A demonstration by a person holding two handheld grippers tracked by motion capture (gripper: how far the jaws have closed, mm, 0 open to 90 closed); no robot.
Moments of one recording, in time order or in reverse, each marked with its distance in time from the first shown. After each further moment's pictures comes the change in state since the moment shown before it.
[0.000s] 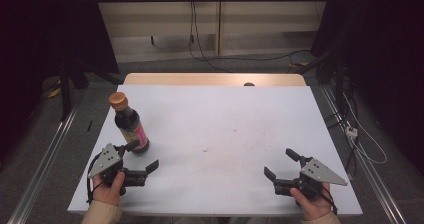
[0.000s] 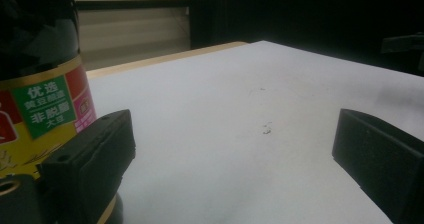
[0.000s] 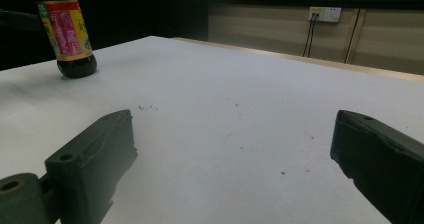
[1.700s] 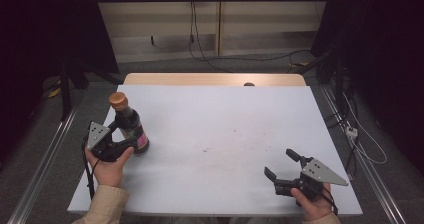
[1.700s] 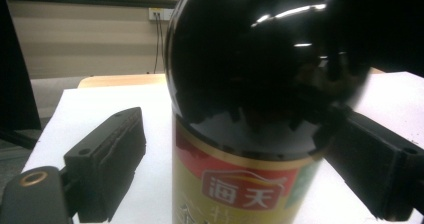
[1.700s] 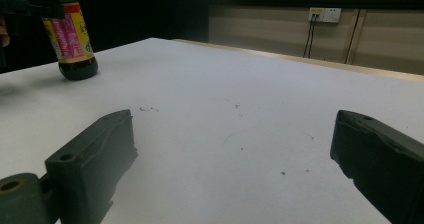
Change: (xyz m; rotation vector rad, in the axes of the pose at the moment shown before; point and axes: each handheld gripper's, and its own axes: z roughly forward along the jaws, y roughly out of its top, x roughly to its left) left arm 0.050 0.018 0.018 -0.006 0.448 -0.130; right arm 0.000 0.000 -0.001 -0.003 0.004 0.006
